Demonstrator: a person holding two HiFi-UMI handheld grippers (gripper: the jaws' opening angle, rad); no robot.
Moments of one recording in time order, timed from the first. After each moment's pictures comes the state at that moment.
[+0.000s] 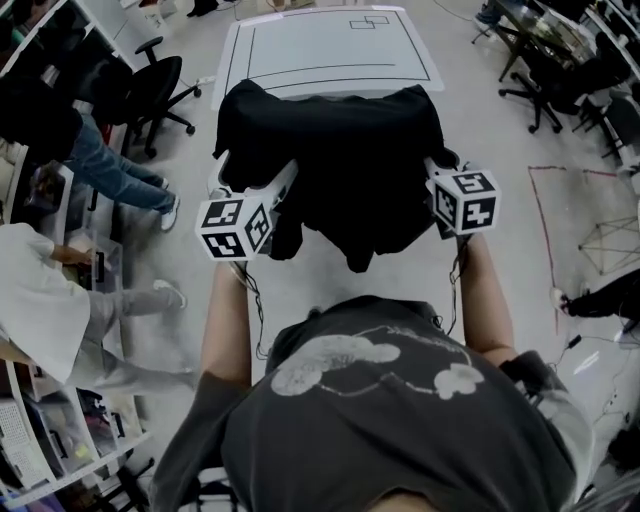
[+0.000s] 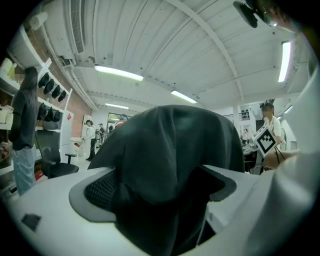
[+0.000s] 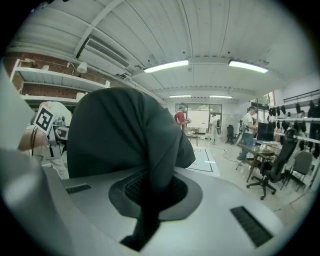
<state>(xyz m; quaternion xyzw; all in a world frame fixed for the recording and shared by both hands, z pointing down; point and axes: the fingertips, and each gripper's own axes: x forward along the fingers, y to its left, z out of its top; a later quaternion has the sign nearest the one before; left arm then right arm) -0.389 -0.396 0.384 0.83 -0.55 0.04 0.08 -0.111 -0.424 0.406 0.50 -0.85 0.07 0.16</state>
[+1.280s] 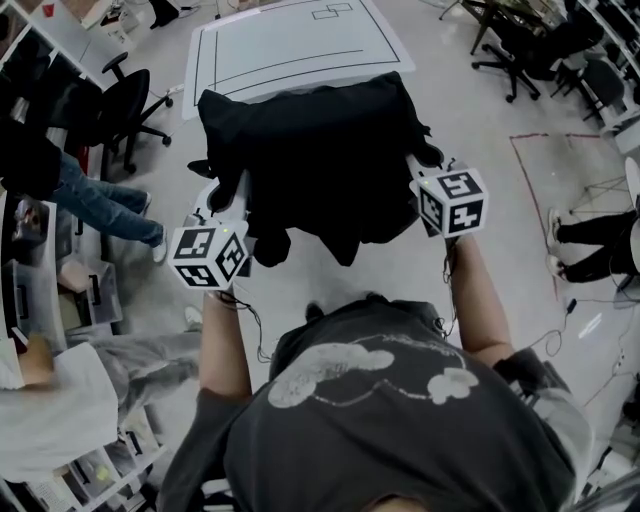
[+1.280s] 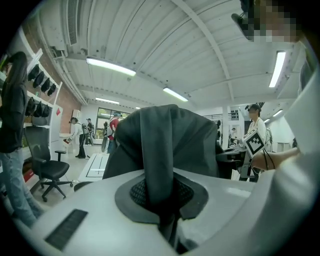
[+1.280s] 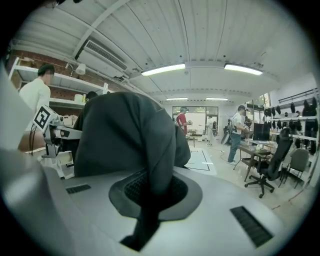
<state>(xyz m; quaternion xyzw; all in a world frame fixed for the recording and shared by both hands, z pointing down) -0.373 -0.368 0.381 0.86 -0.50 0.06 0.09 -0.097 -0.401 0.403 0.52 -0.84 0.06 0.15</state>
